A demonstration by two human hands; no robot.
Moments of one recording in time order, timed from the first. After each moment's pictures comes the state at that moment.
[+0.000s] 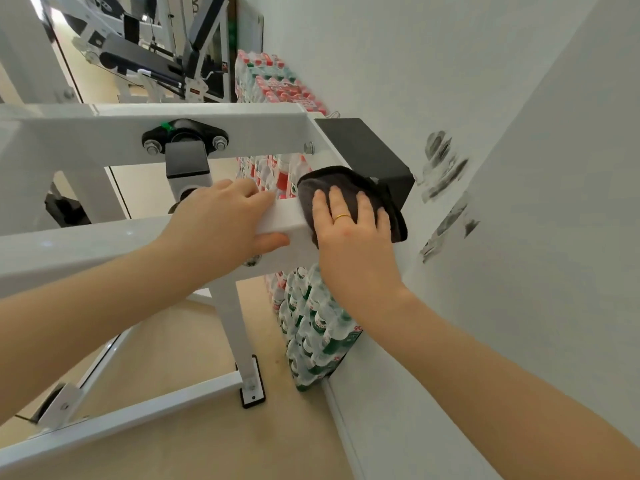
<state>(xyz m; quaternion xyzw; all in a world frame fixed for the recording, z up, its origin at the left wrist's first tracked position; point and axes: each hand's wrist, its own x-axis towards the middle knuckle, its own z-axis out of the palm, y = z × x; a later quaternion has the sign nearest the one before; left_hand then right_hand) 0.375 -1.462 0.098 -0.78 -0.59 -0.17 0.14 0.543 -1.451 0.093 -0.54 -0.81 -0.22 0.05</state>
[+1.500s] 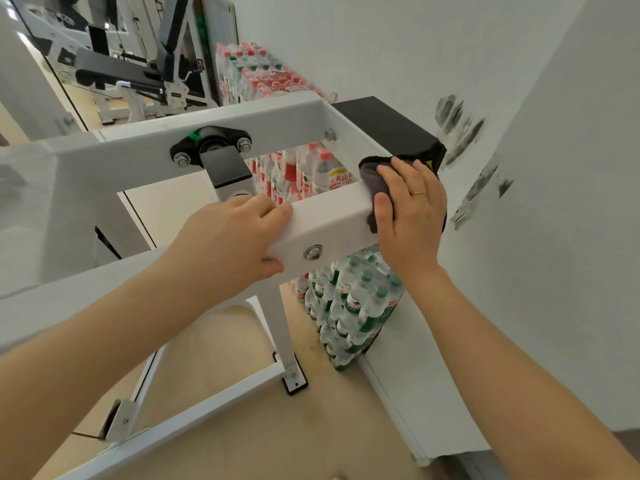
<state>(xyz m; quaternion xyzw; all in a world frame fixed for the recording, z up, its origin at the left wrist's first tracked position) 0.311 -1.485 0.102 -0.85 -0.49 -0.09 0.16 0.540 -1.411 0.044 -0.54 -0.71 -0.16 0.43</state>
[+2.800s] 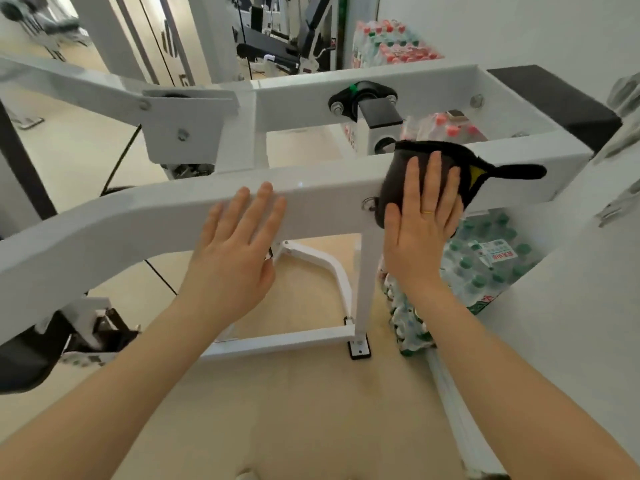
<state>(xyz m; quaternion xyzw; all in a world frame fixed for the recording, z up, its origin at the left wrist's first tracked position) 0.219 -1.651 0.032 -0.67 -0.70 -0.11 0.21 0.408 -1.504 -0.008 -0.50 -0.74 -0.10 0.45</state>
